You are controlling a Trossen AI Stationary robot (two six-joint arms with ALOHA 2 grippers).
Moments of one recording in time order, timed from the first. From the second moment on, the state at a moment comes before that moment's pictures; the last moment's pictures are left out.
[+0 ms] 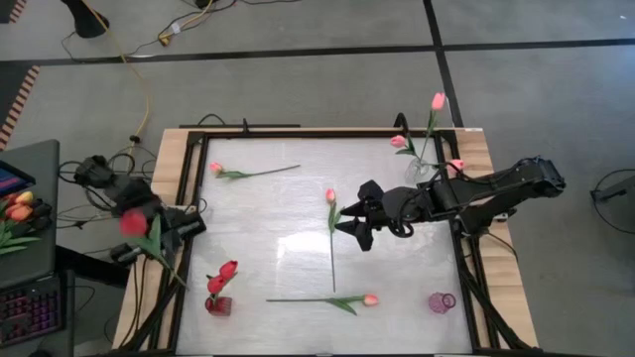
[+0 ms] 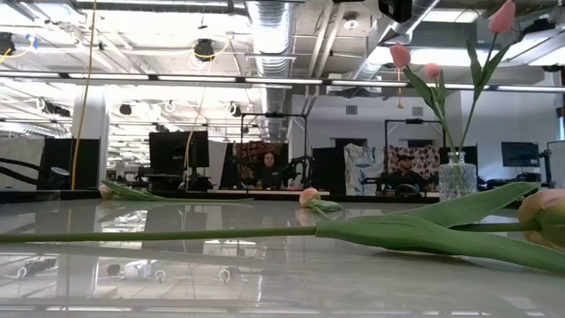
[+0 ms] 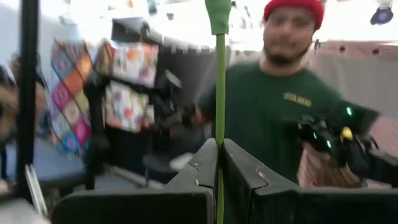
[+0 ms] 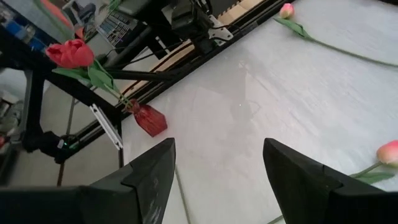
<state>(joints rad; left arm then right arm) -0.52 0.39 0.53 0.20 0.45 -0.28 0.24 1.32 1.20 -0.36 0.26 0.72</state>
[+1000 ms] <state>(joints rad) -0.61 0.40 0.14 0.43 0.40 -0.17 0.14 1.32 1.20 -0.36 0.12 0.86</state>
